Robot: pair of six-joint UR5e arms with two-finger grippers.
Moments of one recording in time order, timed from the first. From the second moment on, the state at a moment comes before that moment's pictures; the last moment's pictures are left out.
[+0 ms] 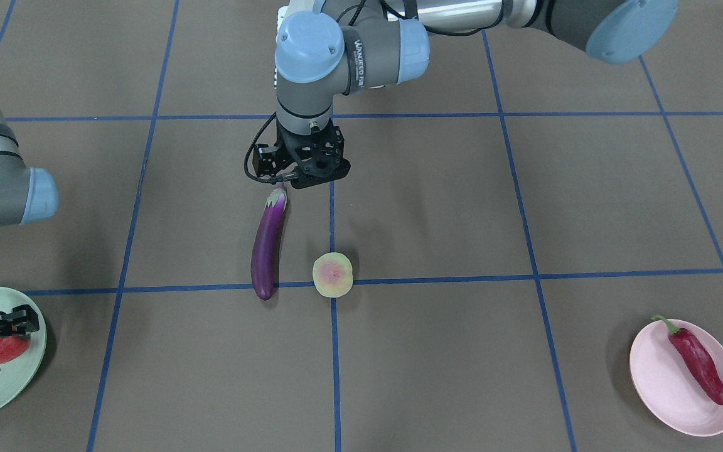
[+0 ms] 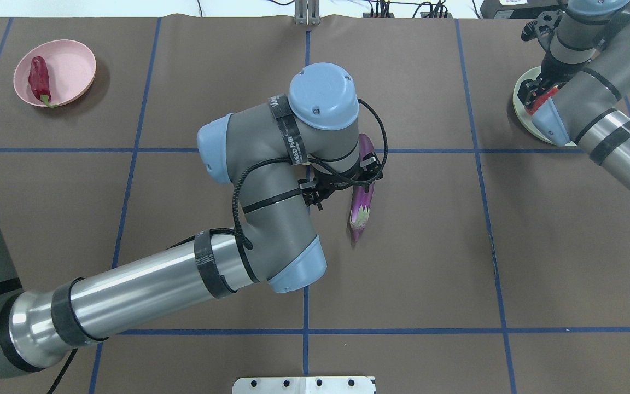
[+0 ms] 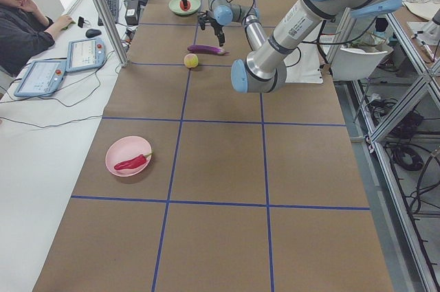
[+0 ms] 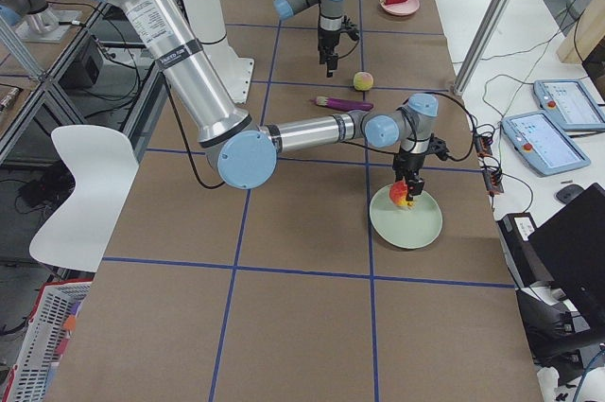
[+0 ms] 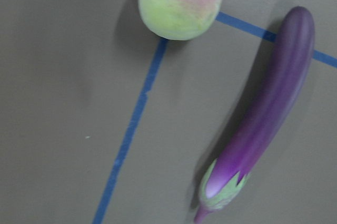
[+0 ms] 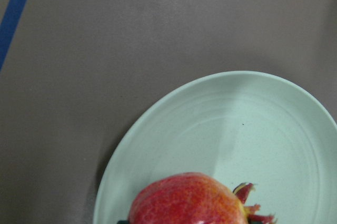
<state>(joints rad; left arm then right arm) -0.51 -2.62 -1.34 -1.64 -1.98 -1.58 1.09 -1.01 1.17 -1.43 2.02 0.25</state>
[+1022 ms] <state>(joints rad) -0.46 -2.71 -1.12 -1.85 -1.91 -1.53 1.26 -1.01 1.24 -1.45 2.28 0.30</state>
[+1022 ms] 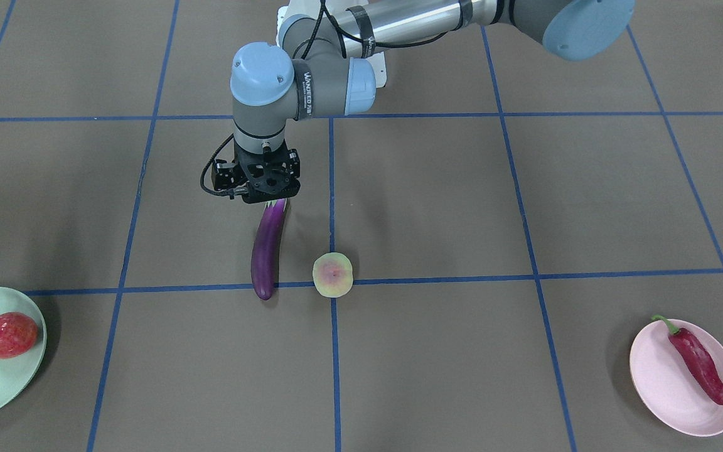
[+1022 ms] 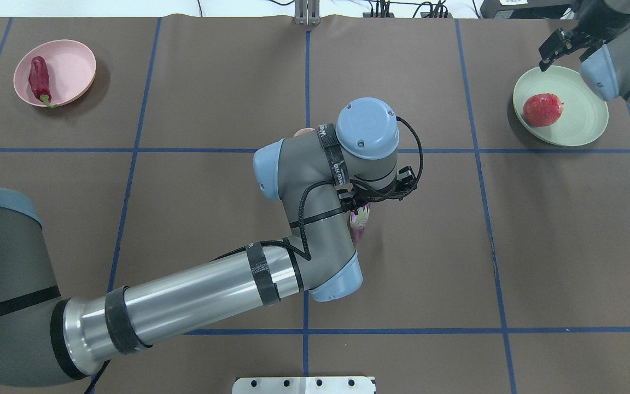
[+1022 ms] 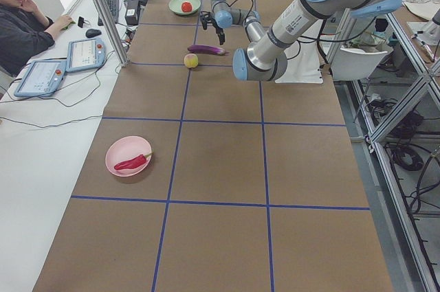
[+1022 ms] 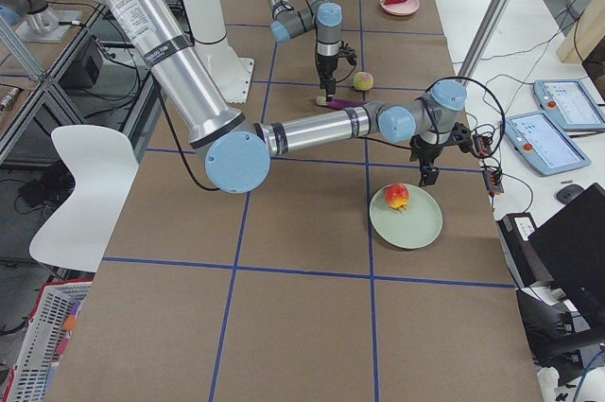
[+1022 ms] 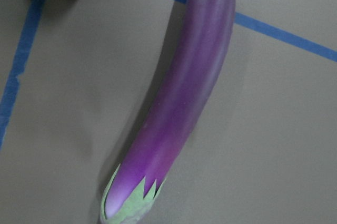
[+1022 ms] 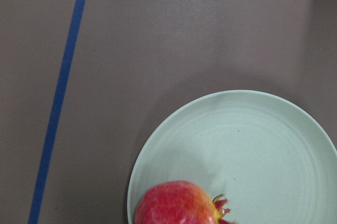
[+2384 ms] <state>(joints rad) -0.45 -2.72 -1.02 -1.87 -1.84 -1.26 1.28 -1.00 1.43 -1.64 2.40 0.34</state>
